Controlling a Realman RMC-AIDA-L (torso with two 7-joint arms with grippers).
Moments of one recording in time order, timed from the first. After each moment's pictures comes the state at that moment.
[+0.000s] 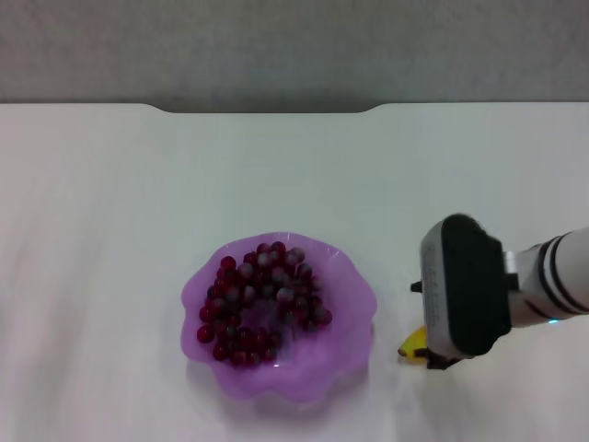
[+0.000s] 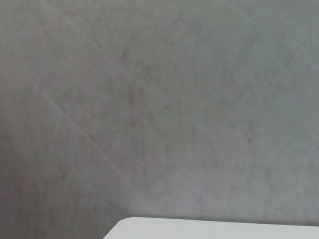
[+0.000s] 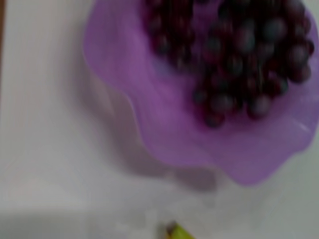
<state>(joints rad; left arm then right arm) -0.26 -2.03 1.93 0.43 2.21 -0.92 -2.99 0.50 2.01 1.32 1.29 -2.57 1.09 -1.18</state>
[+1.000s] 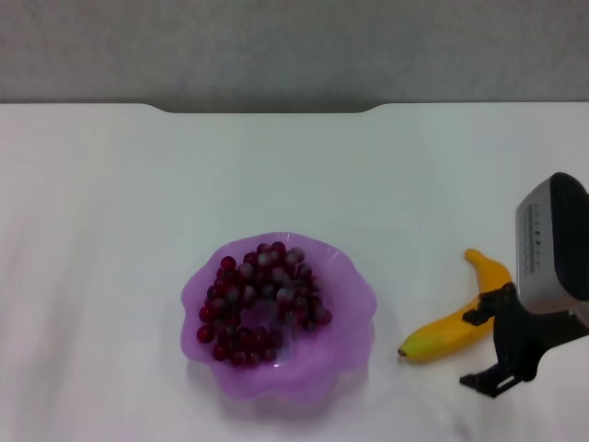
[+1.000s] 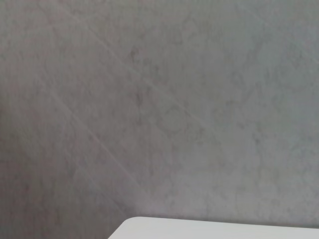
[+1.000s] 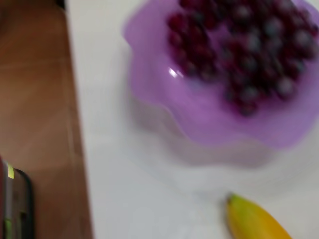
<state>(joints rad) -0.26 -2.03 1.91 0.44 2.20 -0.91 -2.99 0.49 2.01 1.71 1.24 -2.42 1.43 -1.31</state>
